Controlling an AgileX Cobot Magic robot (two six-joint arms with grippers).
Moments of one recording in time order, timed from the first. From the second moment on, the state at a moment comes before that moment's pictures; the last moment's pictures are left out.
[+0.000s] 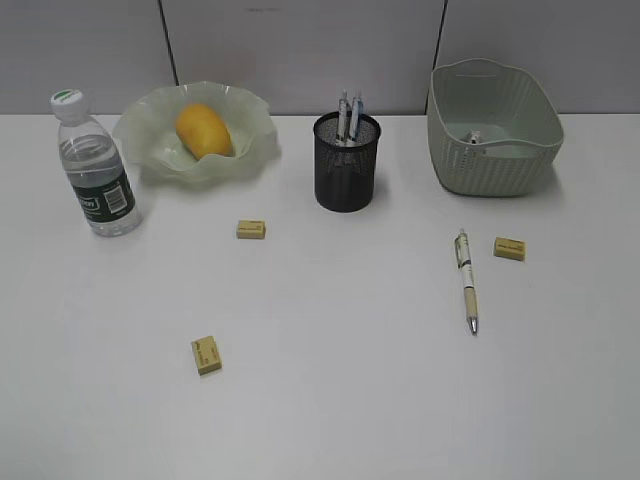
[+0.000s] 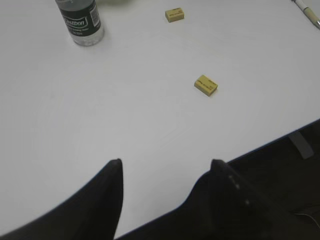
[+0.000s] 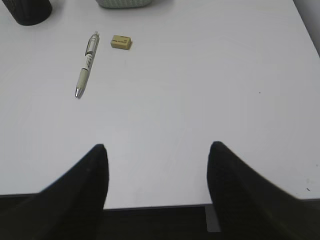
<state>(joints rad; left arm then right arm) -0.43 0.22 -0.53 -0.01 1.07 -0.02 0.17 0.12 -0.51 -0.09 1.05 0.19</state>
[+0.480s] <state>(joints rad) -0.43 0.22 -0.52 -0.01 1.07 -0.02 0.17 0.12 -0.51 -0.09 1.05 0.19</state>
